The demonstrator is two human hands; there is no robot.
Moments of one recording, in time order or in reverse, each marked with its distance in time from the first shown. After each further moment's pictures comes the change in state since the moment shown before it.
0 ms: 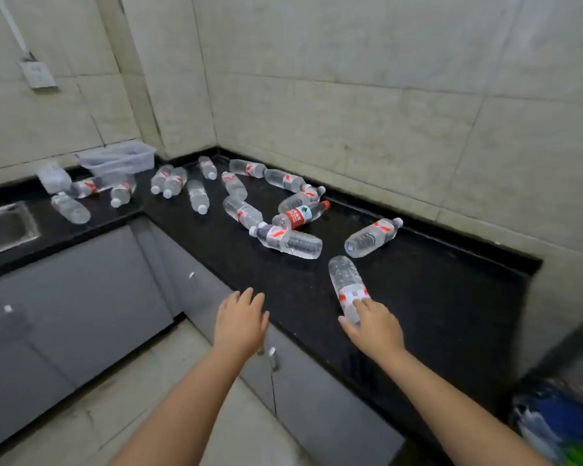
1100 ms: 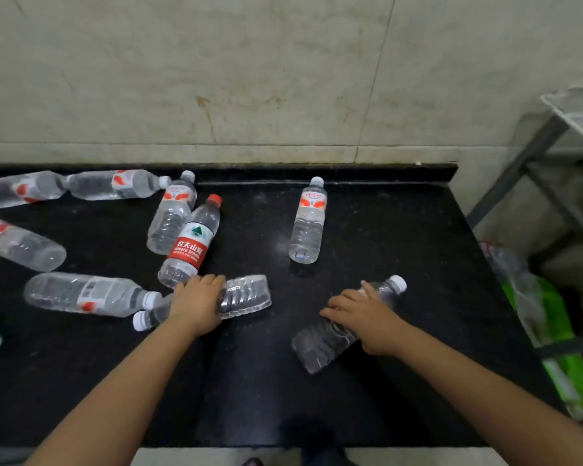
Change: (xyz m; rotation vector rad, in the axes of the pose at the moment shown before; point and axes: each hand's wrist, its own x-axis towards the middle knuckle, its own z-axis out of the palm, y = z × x) left_hand 0.376 -0.007 0.048 0.259 -0.329 0.729; right_hand 0.171 0.004 0.032 -0.176 -0.439 0.090
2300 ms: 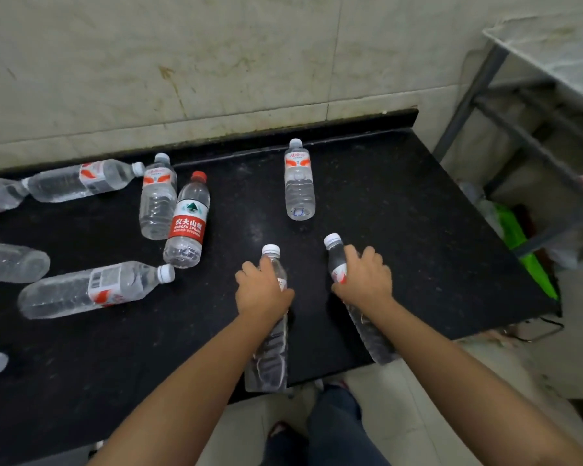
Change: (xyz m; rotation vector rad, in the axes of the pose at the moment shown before) left_hand -0.046 0.052 0.023 -0.413 0.070 -0.005; right_hand 0.014 -0.097 0.010 0.496 0.274 0.962
